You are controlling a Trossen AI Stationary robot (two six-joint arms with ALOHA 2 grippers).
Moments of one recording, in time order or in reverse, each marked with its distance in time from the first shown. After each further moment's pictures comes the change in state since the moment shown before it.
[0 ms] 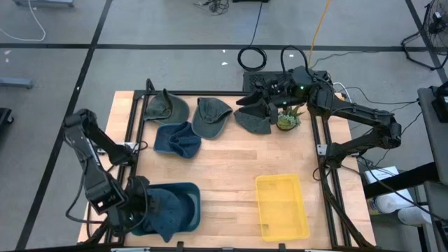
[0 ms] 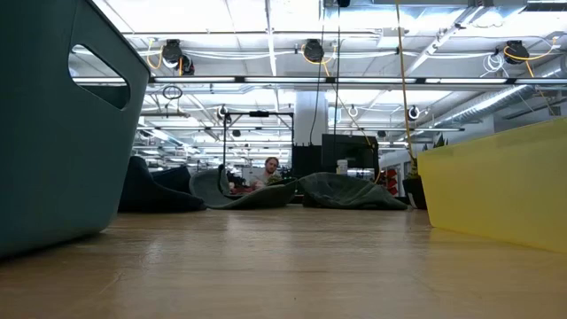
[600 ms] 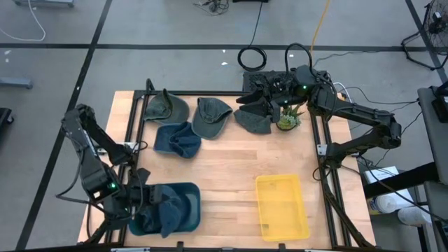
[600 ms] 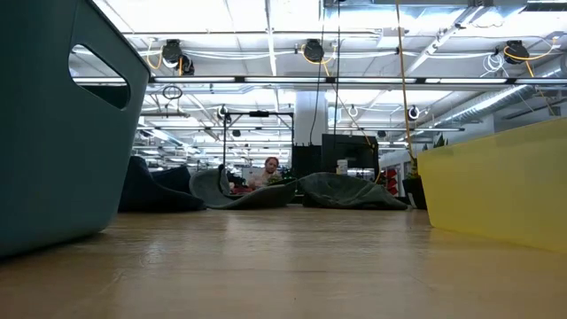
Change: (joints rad) left arm 0.036 -0.088 0.000 0.134 -0.287 -0.016; right arm 0.000 0.000 0.000 0.068 -0.010 0.034
